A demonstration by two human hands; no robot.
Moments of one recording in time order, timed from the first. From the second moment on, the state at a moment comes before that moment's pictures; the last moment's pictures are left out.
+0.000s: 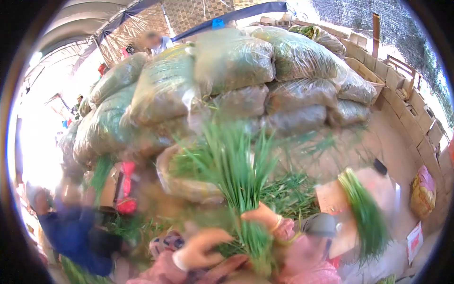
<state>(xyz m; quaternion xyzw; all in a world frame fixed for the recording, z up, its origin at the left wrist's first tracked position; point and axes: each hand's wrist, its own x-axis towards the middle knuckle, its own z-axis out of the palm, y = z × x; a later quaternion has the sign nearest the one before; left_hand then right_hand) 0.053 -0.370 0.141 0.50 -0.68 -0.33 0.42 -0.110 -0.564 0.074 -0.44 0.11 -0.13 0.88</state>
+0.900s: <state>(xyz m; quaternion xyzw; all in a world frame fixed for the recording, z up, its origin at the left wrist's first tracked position) 0.144 -0.378 0.085 0.54 -0.11 -0.34 0.76 -0.078 -0.541 0.064 -0.76 -0.03 0.14 0.63</state>
